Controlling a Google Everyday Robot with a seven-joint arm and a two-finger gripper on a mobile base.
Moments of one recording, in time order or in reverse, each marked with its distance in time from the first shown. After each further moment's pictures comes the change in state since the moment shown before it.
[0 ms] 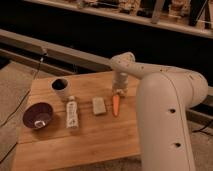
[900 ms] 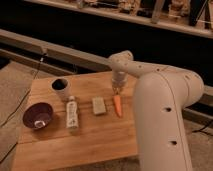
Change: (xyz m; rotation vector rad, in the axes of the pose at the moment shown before) arm -0.005 0.006 0.000 0.004 0.000 -0.040
